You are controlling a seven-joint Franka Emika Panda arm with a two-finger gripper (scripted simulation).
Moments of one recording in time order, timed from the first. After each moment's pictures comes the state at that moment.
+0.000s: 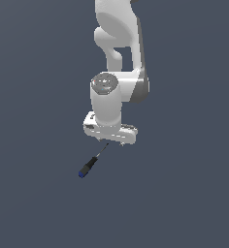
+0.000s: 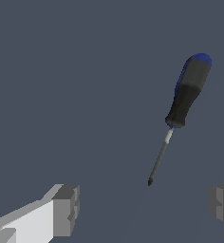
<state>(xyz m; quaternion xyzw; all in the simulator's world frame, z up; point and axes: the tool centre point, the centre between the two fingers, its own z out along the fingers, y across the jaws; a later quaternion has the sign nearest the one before) 0.026 -0.015 0.139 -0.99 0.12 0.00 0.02</state>
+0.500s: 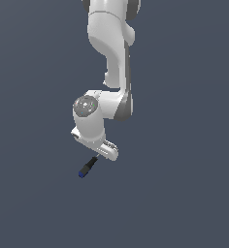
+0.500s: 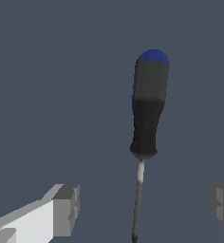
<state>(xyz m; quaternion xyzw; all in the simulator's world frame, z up) 0.046 -0.077 0.082 -0.97 0.26 0.00 0.01</state>
